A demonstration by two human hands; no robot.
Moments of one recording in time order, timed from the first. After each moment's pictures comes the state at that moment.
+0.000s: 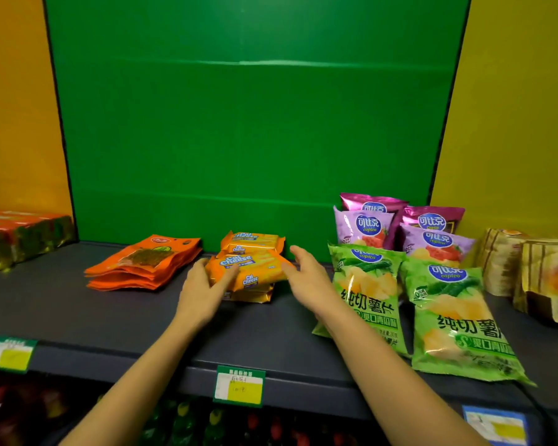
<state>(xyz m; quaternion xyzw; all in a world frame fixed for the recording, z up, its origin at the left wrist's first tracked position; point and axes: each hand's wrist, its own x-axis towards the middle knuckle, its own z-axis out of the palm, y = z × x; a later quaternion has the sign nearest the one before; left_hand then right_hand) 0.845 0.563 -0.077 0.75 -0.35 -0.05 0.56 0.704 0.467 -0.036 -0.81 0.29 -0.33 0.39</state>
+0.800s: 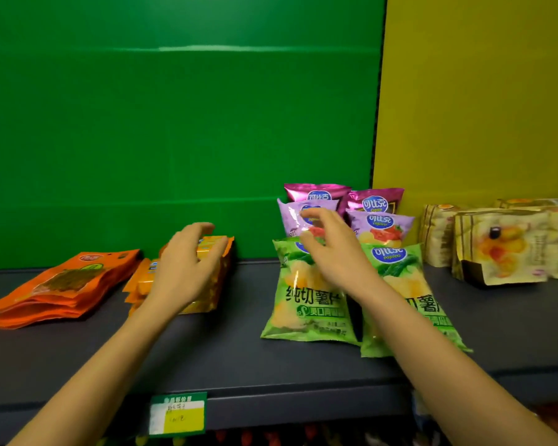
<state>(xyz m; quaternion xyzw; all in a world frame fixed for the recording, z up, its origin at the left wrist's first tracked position) 0.800 0.517 -0.022 0.72 -0.53 0.14 0.43 0.606 0.429 -0.001 -0.82 0.30 -0.44 0.21</state>
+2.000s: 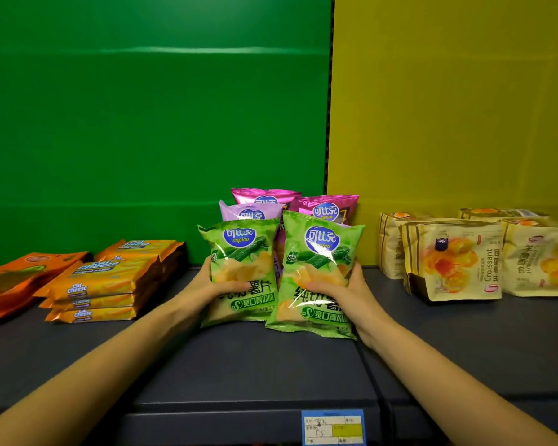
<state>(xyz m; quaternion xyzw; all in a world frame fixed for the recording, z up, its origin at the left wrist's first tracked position) 0.732 0.403 -0.084 0.58 -0.44 -0.34 0.60 0.494 0.317 -0.074 -0.62 0.30 -0.42 0.59</state>
